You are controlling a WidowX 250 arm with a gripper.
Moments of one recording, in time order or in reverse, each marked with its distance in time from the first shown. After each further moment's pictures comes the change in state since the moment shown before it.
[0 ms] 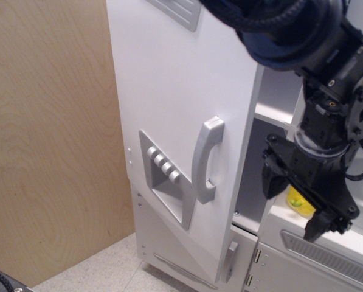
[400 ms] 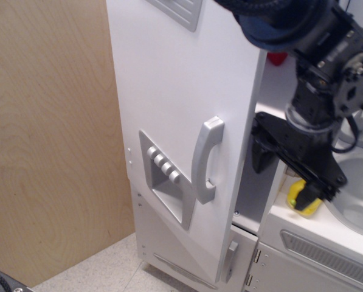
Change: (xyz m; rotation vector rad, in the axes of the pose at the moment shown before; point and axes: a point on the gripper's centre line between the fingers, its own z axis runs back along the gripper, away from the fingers) arm 0.010 0.034 0.001 0.068 -0.016 0.113
